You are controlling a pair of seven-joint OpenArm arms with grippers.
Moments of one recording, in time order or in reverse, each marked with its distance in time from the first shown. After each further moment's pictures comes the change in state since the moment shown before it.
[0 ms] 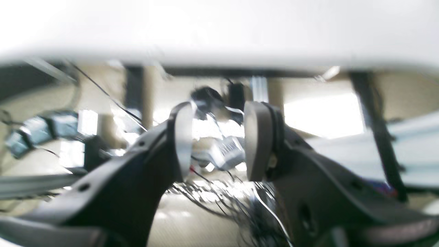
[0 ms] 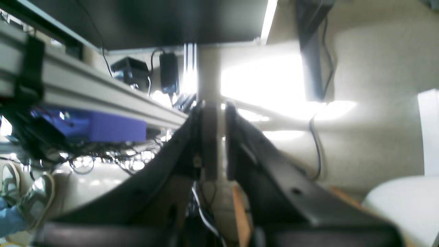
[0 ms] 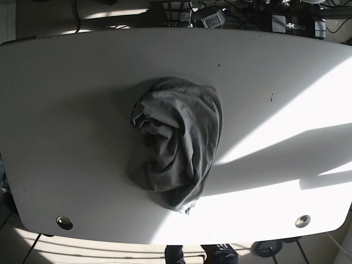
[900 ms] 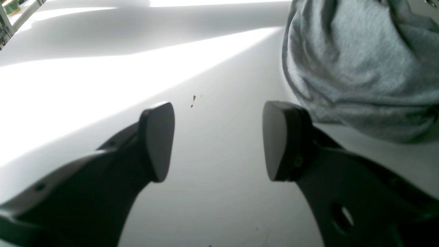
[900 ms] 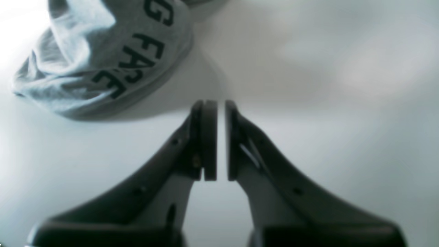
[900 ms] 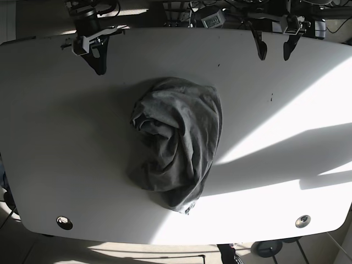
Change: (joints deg) left arm -17.7 4.4 -2.3 5.6 -0.2 -0.5 0.5; right arm 27.8 0.0 -0.2 18.4 -0.2 0.2 -21.7
